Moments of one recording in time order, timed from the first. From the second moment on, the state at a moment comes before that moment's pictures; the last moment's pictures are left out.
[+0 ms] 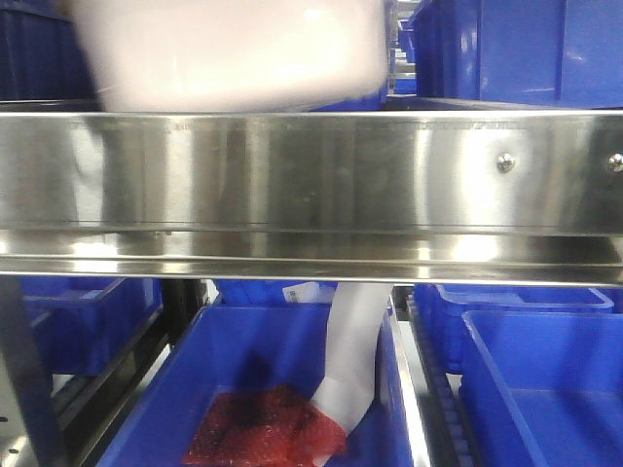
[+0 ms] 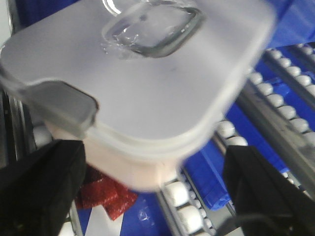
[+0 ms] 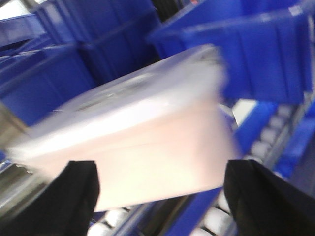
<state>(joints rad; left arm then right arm) 0.04 1.41 -1.57 -0.81 1.00 0.61 -0.09 1.49 -1.40 1.33 0.81 -0.96</state>
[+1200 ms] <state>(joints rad) 0.01 0.63 -0.63 -0.40 0.54 0.37 -0.09 0.31 -0.48 0.58 0.53 -0.55</state>
